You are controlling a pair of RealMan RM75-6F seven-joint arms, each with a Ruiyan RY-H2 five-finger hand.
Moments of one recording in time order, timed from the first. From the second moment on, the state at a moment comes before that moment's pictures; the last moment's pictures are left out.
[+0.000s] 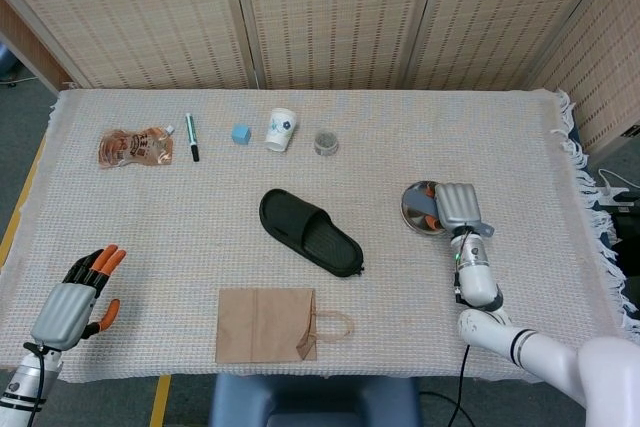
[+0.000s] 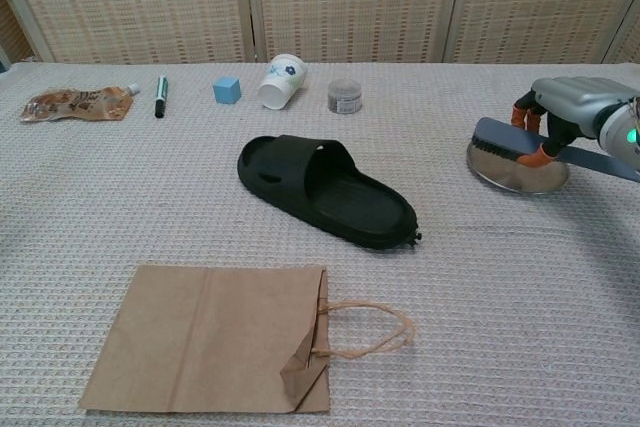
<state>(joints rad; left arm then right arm) -0.20 -1.24 0.03 -1.43 1.59 1.38 -0.08 0.72 -1.67 0.26 -1.06 -0.85 0.91 -0.46</state>
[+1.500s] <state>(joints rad) -0.86 -1.59 -0.07 -1.09 1.57 0.77 -0.46 0.94 -1.53 0.21 -1.13 -1.02 0.54 -0.23</state>
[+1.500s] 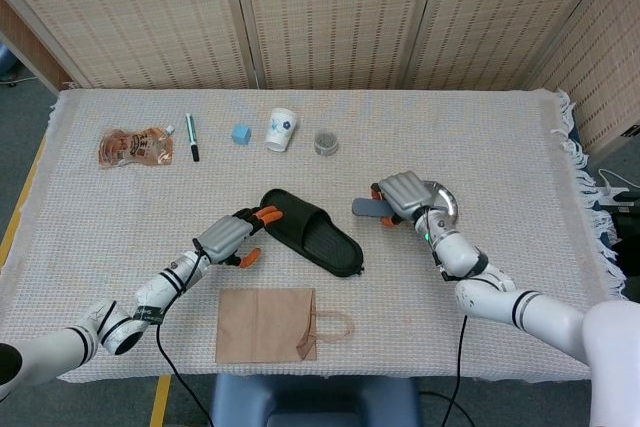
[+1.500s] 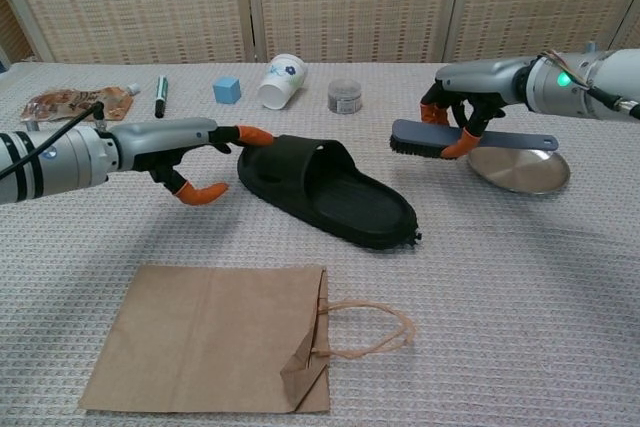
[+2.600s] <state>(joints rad) -0.93 -1.59 -0.01 -1.06 1.58 0.75 -0.50 1.09 -1.70 0.25 -0.94 -0.96 0.47 -0.15</state>
